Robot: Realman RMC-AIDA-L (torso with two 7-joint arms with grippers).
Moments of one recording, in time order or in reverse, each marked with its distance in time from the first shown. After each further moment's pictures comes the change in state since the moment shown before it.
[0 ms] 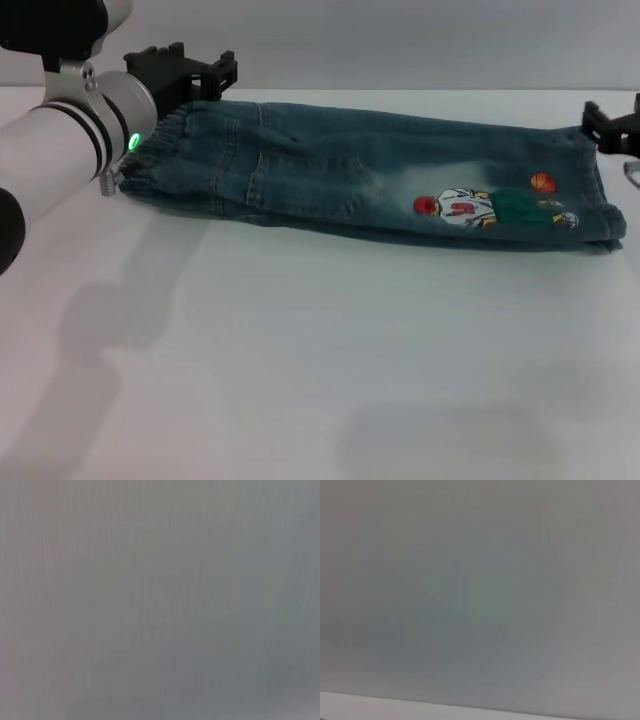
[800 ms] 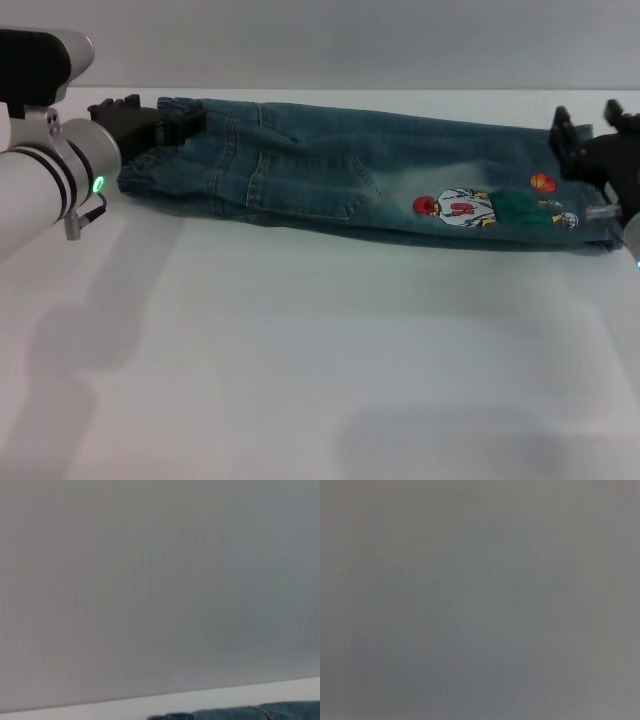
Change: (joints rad) left arm 0.080 0.003 -0.023 -0.005 0.004 -0.061 0.003; right arm -0.064 0.001 -0.377 -0.181 0.182 -0.598 0.008
